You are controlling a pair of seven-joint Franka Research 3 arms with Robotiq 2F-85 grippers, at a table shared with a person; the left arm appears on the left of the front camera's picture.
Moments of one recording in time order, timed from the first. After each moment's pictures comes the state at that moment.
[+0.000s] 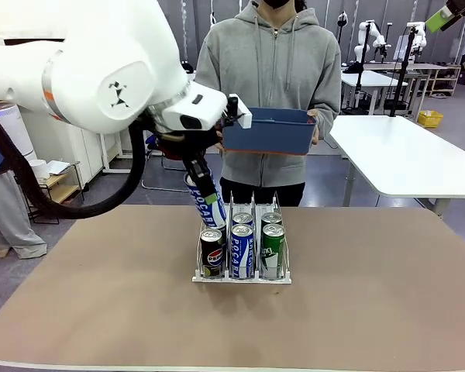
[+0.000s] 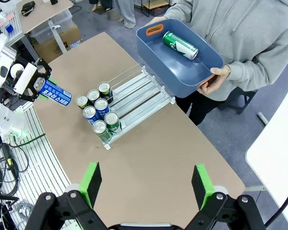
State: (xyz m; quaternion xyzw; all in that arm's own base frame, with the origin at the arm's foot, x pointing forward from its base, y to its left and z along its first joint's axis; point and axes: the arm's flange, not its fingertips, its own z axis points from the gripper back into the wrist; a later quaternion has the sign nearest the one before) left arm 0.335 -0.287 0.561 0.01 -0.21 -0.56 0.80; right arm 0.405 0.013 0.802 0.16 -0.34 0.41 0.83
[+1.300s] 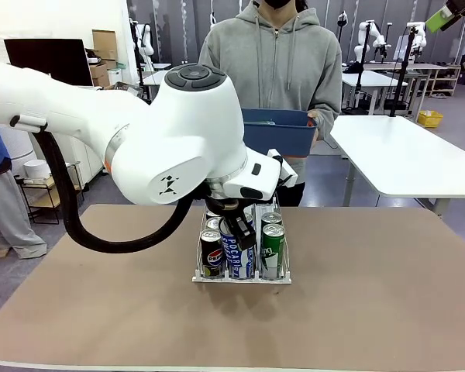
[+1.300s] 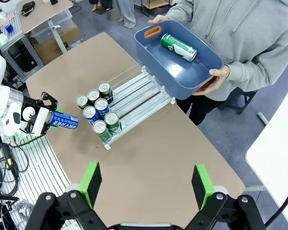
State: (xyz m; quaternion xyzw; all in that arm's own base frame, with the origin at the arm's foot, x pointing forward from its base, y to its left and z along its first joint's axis) left arm 0.294 -0.360 0.481 0.06 -0.21 -0.52 0.83; right arm 0.405 0.013 0.802 0.16 -0.34 0.41 0.83
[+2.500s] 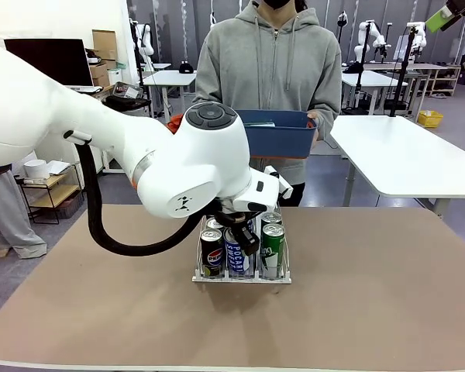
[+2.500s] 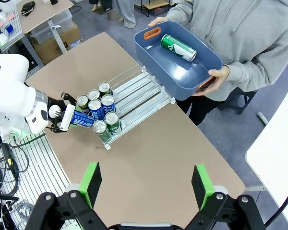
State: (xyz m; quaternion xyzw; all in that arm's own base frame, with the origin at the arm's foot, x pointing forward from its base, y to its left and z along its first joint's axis) left arm 0.351 -0.367 0.424 0.05 -0.21 -0.48 0.85; right arm 0.405 0.013 0.802 0.16 -0.34 0.41 0.83
